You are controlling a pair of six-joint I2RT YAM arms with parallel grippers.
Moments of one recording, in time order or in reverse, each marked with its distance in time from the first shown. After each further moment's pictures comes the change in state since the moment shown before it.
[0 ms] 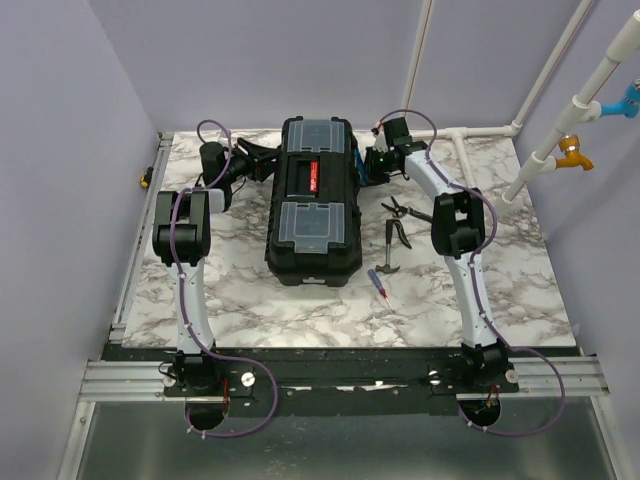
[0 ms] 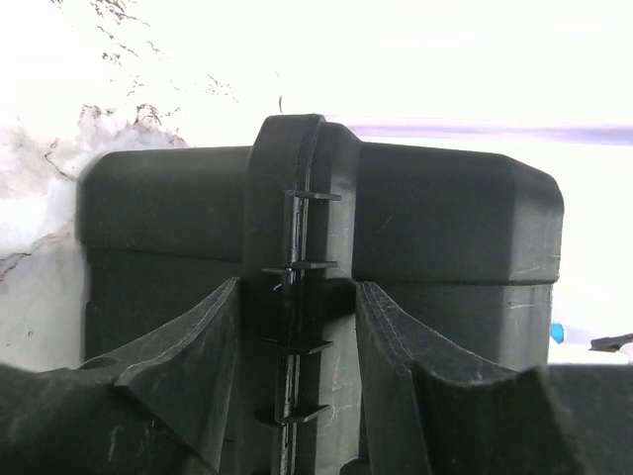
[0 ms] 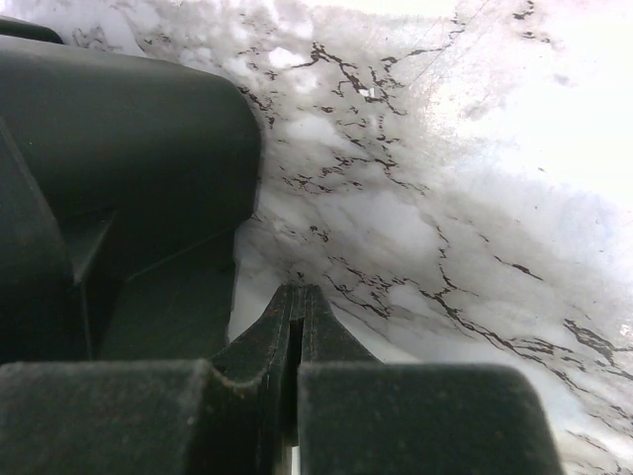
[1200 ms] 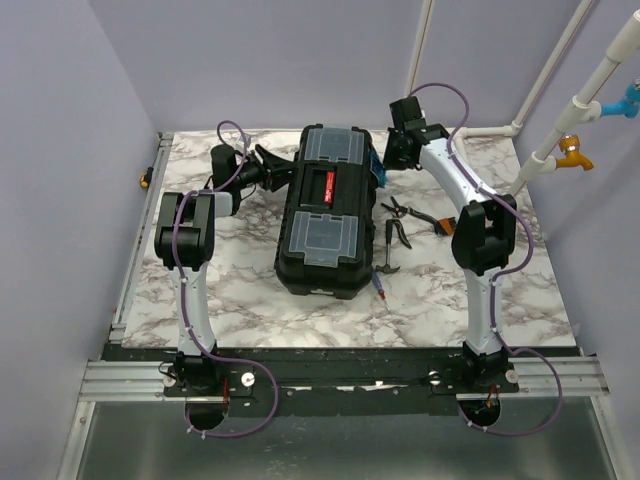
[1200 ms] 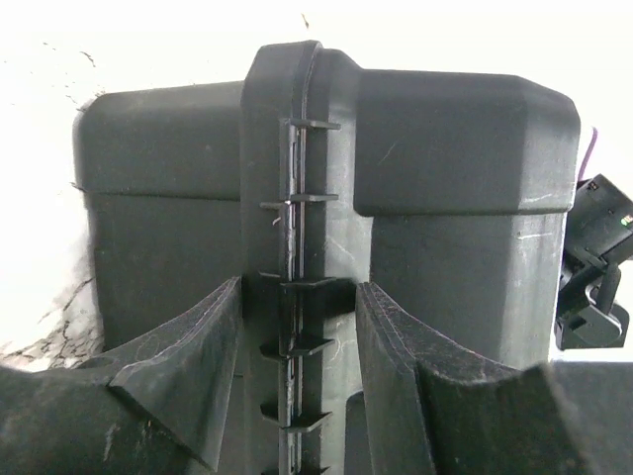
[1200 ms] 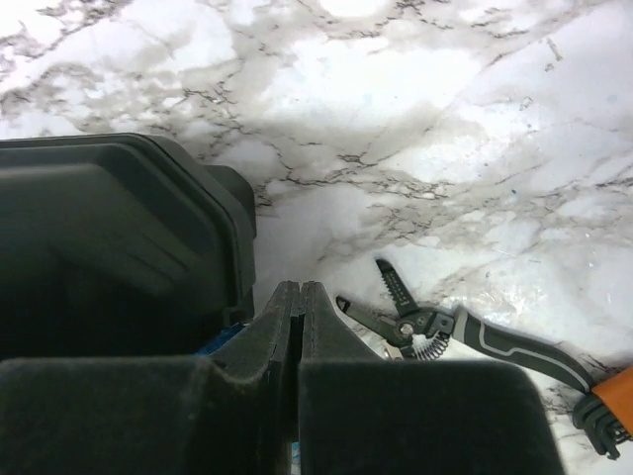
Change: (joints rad) left arm -0.051 -0.064 -0.084 -0.026 0.114 0.090; right arm 0.025 -0.388 -0.214 -0.131 0.588 0.108
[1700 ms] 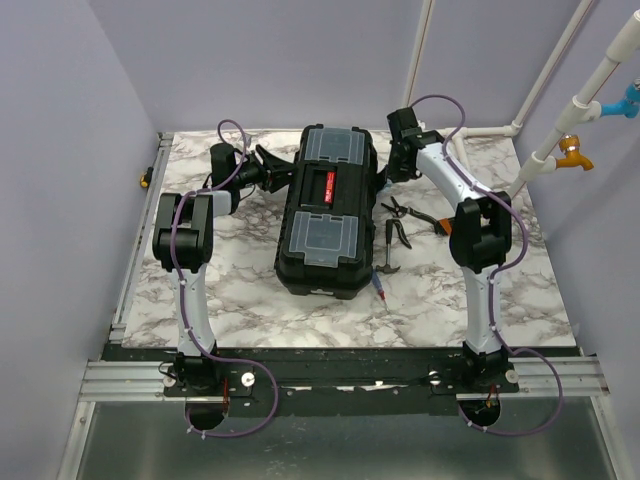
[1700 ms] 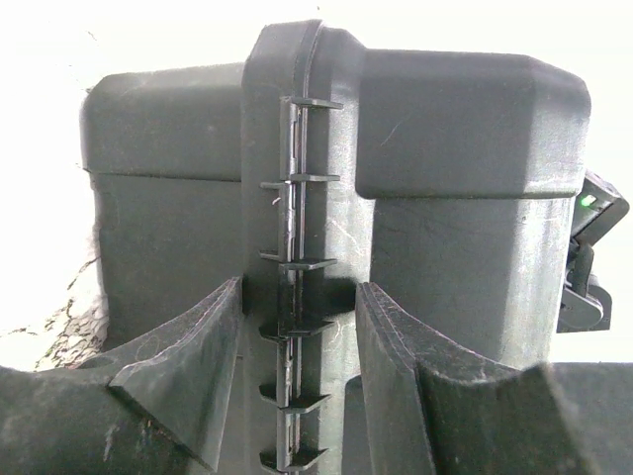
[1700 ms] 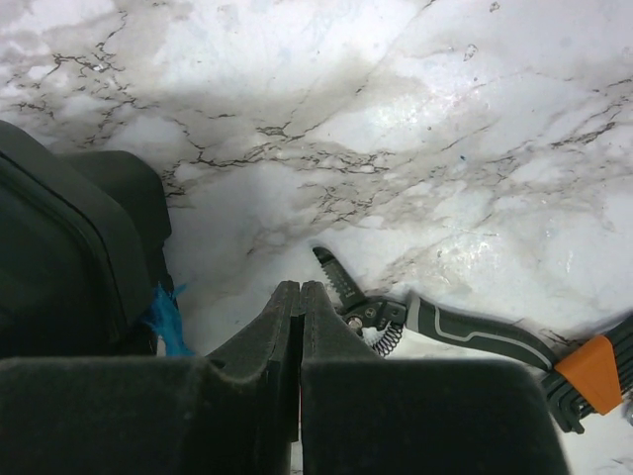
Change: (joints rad) left arm -0.001 -0.029 -0.001 -0.085 0.022 0.058; right arm -0.003 0.035 -0.044 -0.030 0.072 -0.009
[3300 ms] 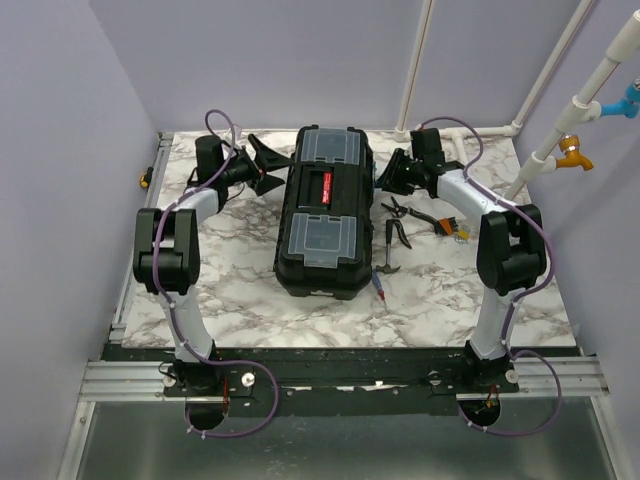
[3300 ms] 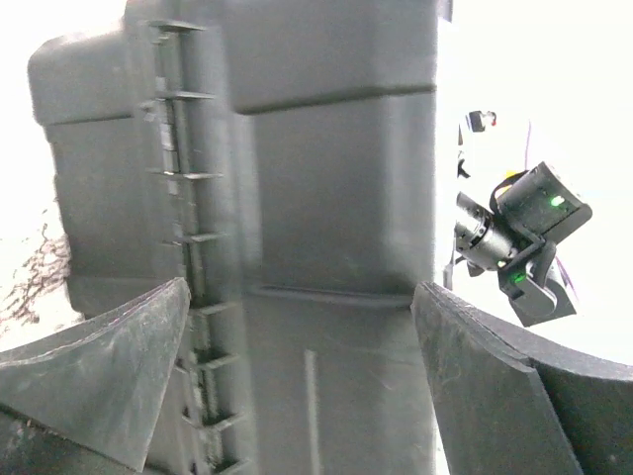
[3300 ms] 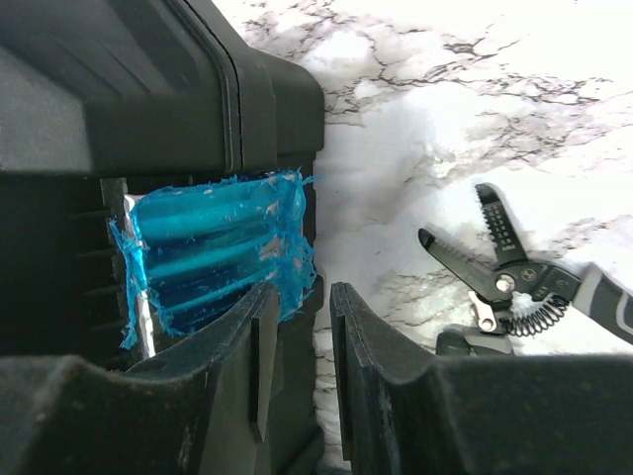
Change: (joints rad) left arm 0.027 -0.209 -0.105 -0.180 0.014 0.167; right arm -0.049 -0.293 -0.531 0.475 -0.436 0.151
